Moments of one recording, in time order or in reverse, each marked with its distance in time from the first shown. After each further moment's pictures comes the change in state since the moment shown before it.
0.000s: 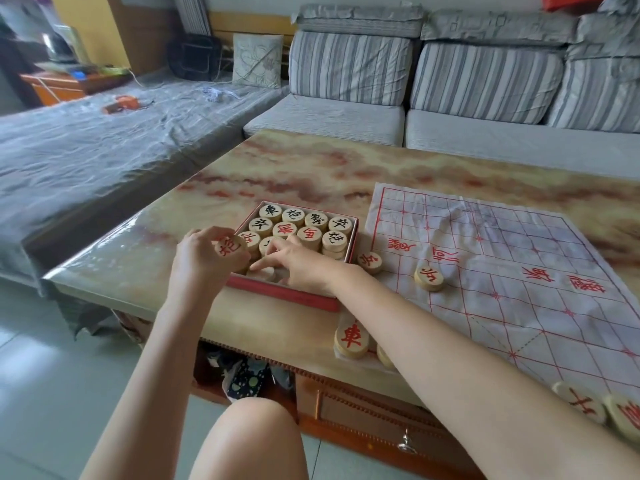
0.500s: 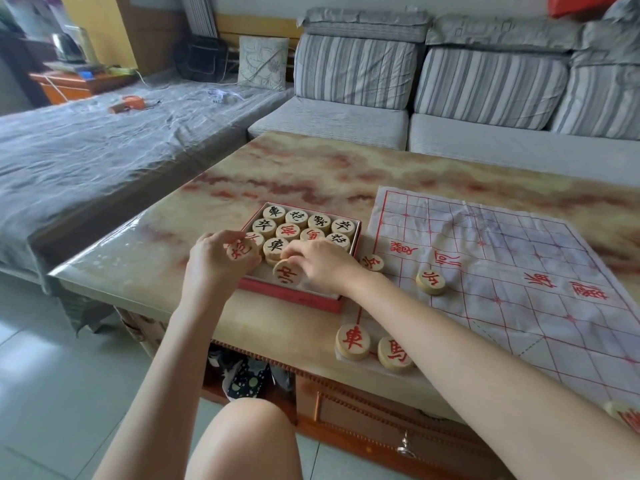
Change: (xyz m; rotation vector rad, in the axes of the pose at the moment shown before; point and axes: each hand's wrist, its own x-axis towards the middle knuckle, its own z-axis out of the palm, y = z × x) left_hand -0.007 -0.001 0.007 -0.065 -0.022 0.011; right_hand -0.016 0.017 -0.004 -0.065 0.251 0.034
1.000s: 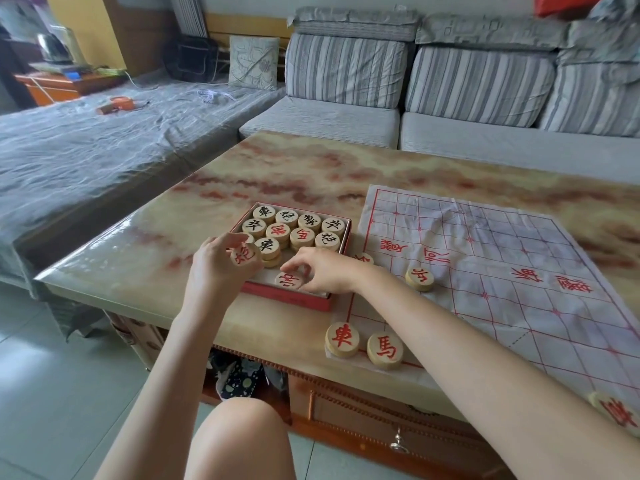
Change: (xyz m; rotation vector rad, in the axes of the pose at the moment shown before) left_hand -0.009 0.008 0.013 -0.018 -0.046 0.023; right_hand -0.016 0.007 -0.017 0.092 -0.305 0.047
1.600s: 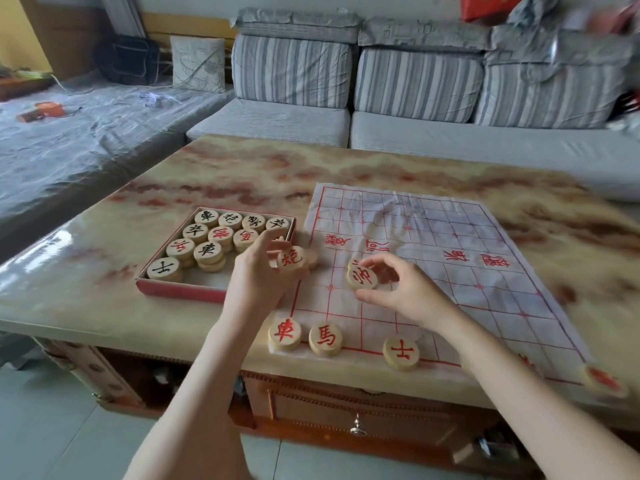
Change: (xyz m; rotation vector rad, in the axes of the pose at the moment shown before) left_hand -0.046 0.080 0.072 -0.222 -0.227 0.214; right_hand -0.179 0.062 -0.014 0.426 0.547 0.301
